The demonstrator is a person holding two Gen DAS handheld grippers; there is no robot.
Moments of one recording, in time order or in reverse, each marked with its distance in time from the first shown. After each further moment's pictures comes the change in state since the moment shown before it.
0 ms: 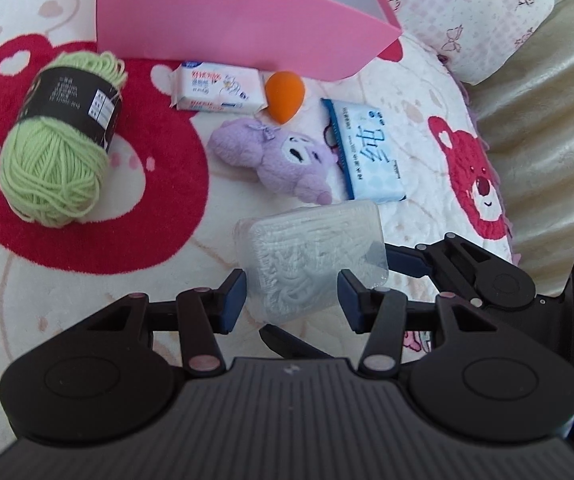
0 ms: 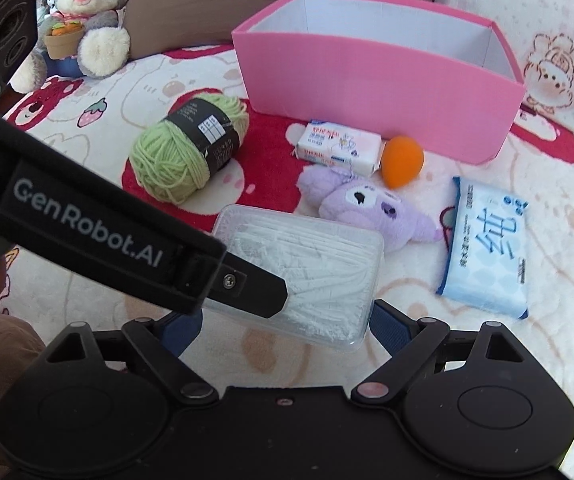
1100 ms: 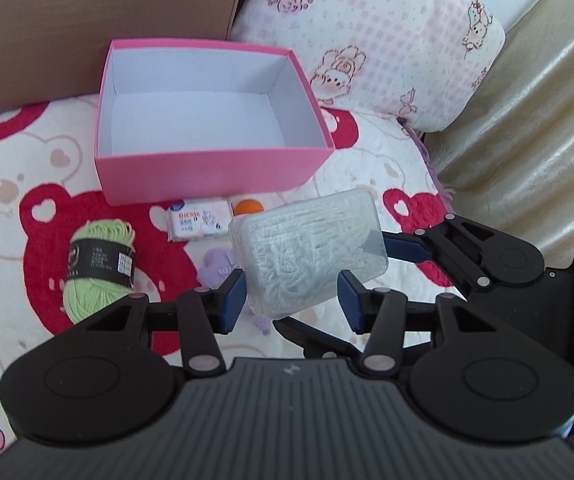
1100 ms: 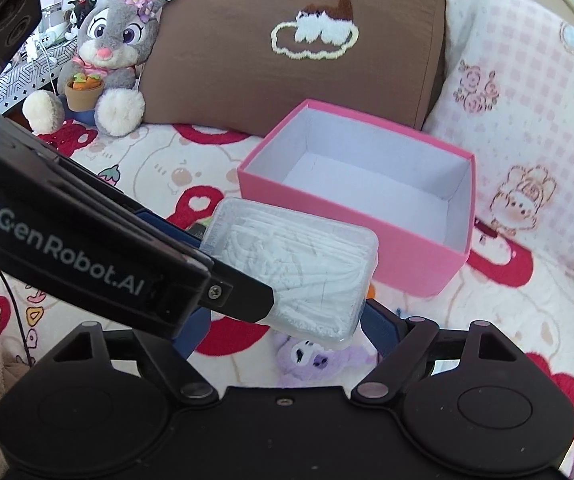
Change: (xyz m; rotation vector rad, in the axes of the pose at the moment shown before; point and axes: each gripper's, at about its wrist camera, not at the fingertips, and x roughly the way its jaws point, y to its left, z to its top) left arm -0.107 -0.062 0.067 0.121 -0.141 0.042; right arm -0.090 0.007 0.089 -0.121 -0.112 -0.068
